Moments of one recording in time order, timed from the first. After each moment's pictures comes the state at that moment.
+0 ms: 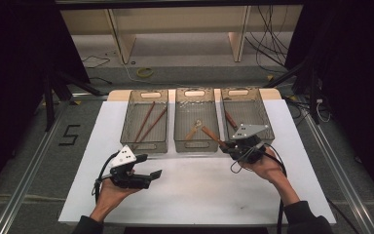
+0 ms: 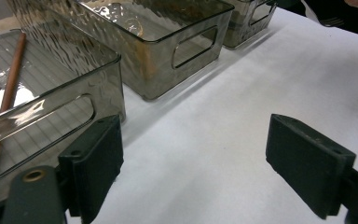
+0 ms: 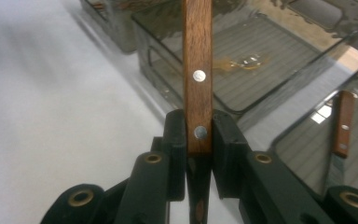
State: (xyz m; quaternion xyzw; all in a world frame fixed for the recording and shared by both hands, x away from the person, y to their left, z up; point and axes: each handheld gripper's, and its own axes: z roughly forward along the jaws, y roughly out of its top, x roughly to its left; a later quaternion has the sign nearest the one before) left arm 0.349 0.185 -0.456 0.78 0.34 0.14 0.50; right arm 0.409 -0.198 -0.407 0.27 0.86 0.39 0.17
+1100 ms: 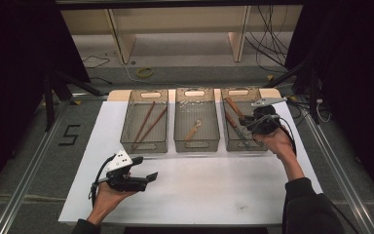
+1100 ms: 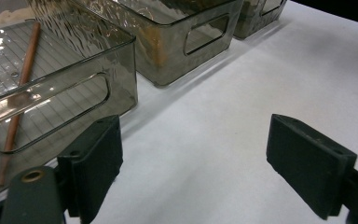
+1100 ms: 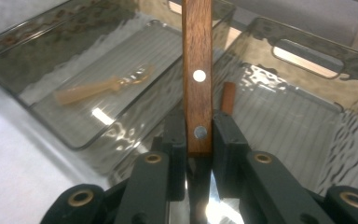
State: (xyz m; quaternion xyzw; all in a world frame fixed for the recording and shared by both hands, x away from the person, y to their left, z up) left arm 0.344 0.194 -0.465 0.78 0.35 0.15 0.50; right arm 0.477 -0.243 -0.381 0.40 0.81 0.37 0.21
